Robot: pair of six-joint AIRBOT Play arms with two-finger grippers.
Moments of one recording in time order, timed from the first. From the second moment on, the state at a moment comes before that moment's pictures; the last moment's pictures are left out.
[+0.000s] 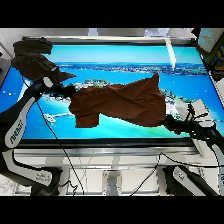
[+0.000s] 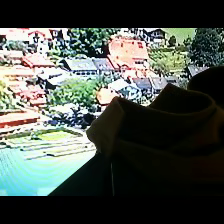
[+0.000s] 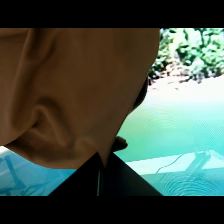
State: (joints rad) left arm -0.01 -1.64 1.27 1.23 -0.77 -1.49; right arm -0.46 -1.03 0.43 -0.72 0.92 1.15
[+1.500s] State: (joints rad) left arm -0.04 -0.68 1.46 1.50 -1.07 -1.54; right arm -0.76 -0.59 1.30 -0.54 1.17 1.11
